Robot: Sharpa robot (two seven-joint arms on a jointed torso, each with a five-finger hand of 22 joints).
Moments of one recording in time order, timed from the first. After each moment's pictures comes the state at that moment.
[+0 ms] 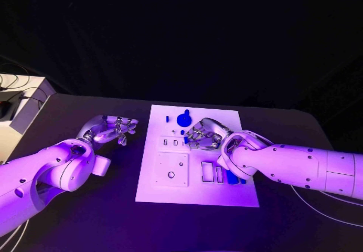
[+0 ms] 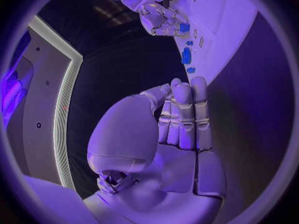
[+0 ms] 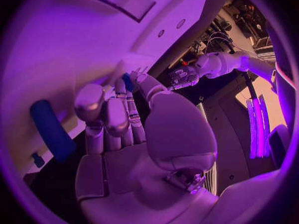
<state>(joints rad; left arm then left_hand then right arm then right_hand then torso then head) 1.02 -0.91 0.20 1.56 -0.49 -0.33 0.12 1.36 -0.06 0.45 0.04 0.16 1.04 0.11 0.06 0.06 1.11 0.01 0.59 0.25 1.29 -0.05 0.99 0.74 0.17 1.05 -0.03 1.07 0.57 1.16 -0.79 -0.12 1.52 -1.13 -0.57 -0.06 1.28 -0.10 0.28 -0.12 0.46 1.13 0.12 0.06 0.07 1.24 0.07 0.07 0.06 1.44 -0.03 1.16 1.04 0.14 1.47 -0.04 0.81 1.31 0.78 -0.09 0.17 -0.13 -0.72</state>
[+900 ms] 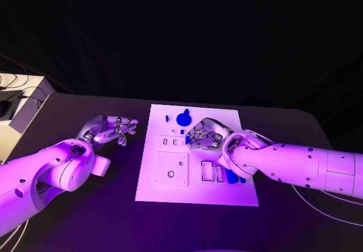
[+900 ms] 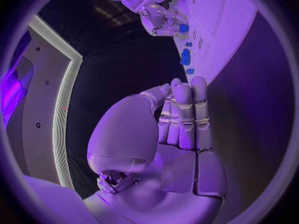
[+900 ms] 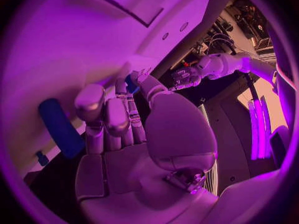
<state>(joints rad) 1.02 -0.91 0.20 1.56 -0.49 -0.33 0.11 1.36 -0.06 0.45 0.04 0.16 1.04 0.11 0.06 0.06 1.11 0.01 0.59 0.25 1.29 -0.05 0.99 0.74 0.17 1.05 -0.03 1.07 0.57 1.16 -0.79 -0.12 1.51 -1.14 -0.56 -0.07 1.27 -0.10 0.25 -0.12 0.46 1.12 0.12 0.06 0.07 1.27 0.05 0.07 0.08 1.44 -0.03 1.16 1.03 0.14 1.47 -0.04 0.81 1.31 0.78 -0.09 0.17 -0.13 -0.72</state>
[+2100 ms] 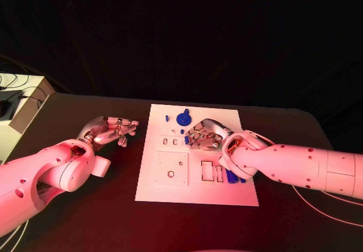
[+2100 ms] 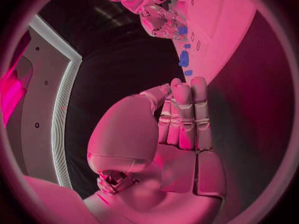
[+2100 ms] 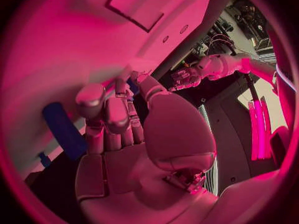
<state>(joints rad) 1.01 -0.91 0.20 1.55 -0.49 -0.31 0.10 1.36 -0.06 0.45 0.04 0.16 1.04 0.11 0.06 0.06 1.11 0.01 0.59 0.25 1.29 -0.05 0.99 0.74 0.17 1.05 -0.03 1.07 0.58 1.15 -0.79 -0.12 1.51 -1.14 -0.56 -0.08 1.27 -0.11 0.20 -0.09 0.46 1.00 0.11 0.06 0.07 1.25 0.06 0.07 0.07 1.44 -0.03 1.14 1.00 0.15 1.46 -0.04 0.77 1.31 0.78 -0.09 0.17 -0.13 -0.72</state>
